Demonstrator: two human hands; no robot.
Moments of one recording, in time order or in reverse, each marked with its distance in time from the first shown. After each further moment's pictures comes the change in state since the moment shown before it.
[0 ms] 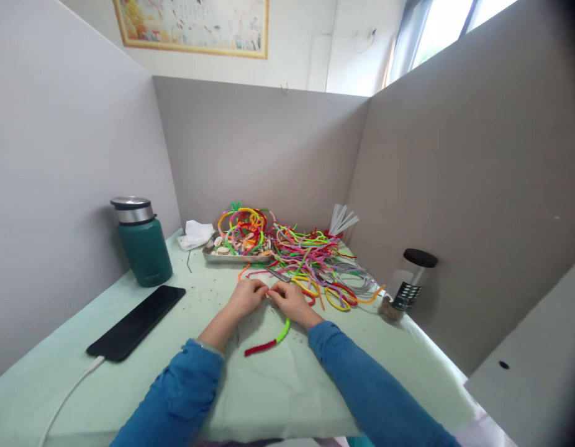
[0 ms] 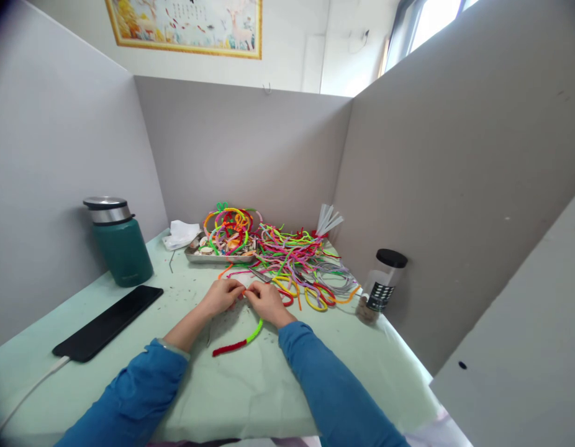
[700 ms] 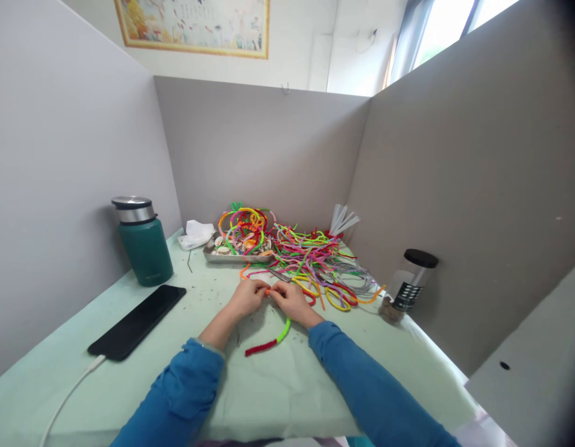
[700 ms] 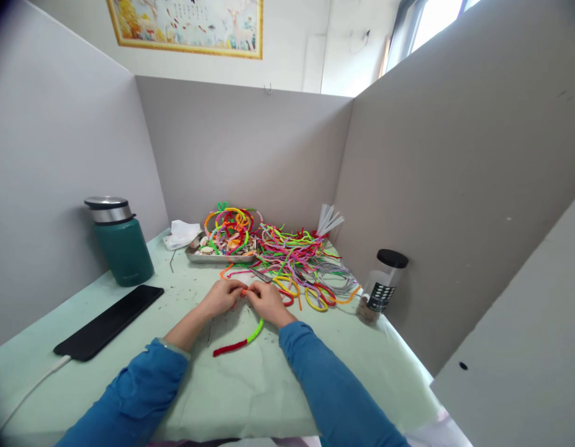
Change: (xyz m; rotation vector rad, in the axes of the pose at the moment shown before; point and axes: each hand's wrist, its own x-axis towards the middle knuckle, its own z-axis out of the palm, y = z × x) left_hand -0.002 0.006 -0.003 0.009 0.004 0.034; right_hand 0.000 0.000 -0.001 0.011 -0.004 0.018
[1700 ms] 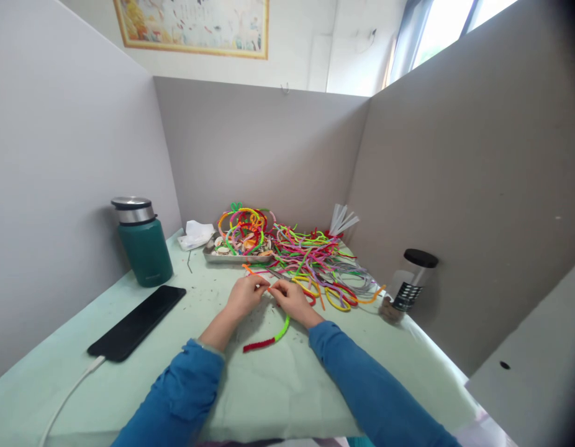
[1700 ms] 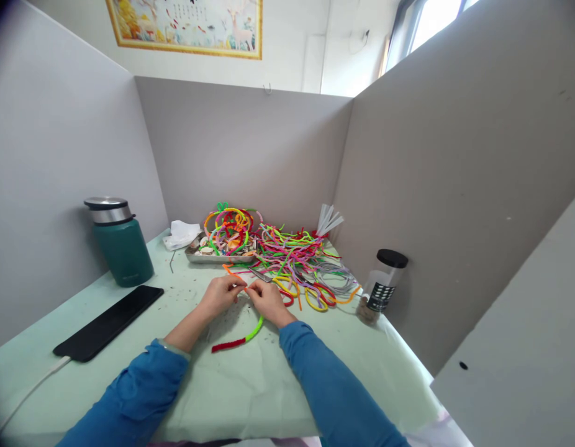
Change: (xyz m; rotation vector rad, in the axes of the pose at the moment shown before) left_hand 0.004 -0.009 0.002 0.072 0.141 0.102; right_hand 0.001 0.001 0.000 0.054 0.031 0.021
